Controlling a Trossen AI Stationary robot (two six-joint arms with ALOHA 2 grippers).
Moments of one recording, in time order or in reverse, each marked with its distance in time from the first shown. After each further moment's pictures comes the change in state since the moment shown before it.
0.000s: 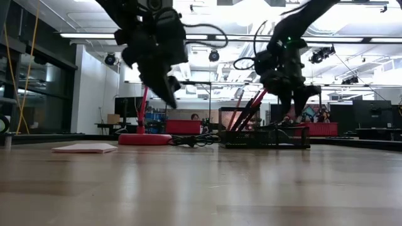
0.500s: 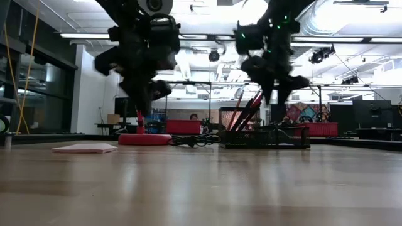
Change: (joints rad) left arm 0.000 0.000 0.000 -0.227 -0.050 0.236; right arm 0.372 -0.042 -0.021 0.167 0.067 0.350
